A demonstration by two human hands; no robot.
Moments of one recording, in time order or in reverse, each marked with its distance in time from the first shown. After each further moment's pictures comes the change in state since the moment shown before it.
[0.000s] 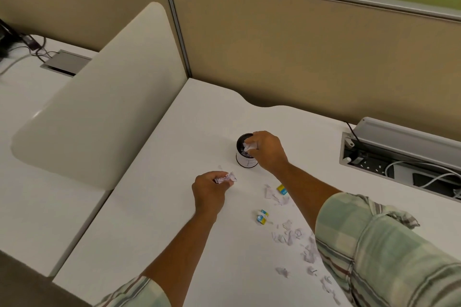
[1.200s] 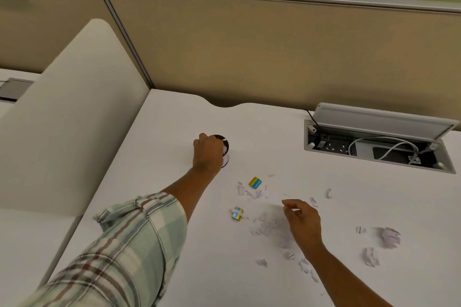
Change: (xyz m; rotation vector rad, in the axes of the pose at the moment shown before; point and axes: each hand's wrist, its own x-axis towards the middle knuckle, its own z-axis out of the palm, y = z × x) left_hand 0.055 0.082 0.093 1.391 -0.150 0.667; right_hand -0.210 0.156 -0.005 0.432 0.411 0.390
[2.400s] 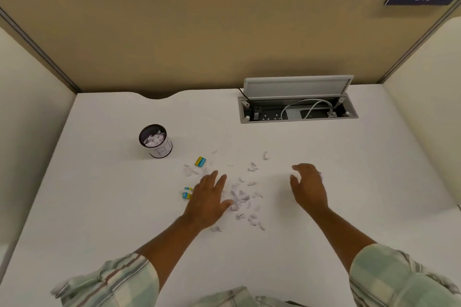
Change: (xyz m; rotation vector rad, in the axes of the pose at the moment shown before) left_hand -0.172 0.117 0.072 -0.290 -0.219 0.464; right_hand -0.018 0.062 -0.160 -0.483 0.195 -0.041
